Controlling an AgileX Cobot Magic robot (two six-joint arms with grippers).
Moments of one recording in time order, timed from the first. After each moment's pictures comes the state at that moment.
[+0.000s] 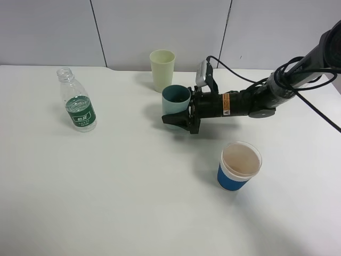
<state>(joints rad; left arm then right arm) -0.09 0.00 -0.51 0.14 1.05 -0.15 0.21 2.41 -1.27 -1.33 -1.21 0.46</state>
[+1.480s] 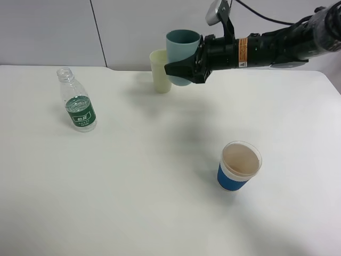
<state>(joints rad) -0.09 0.00 -0.51 0.14 1.05 -0.15 0.21 2.03 -1.27 -1.43 -1.02 0.83</state>
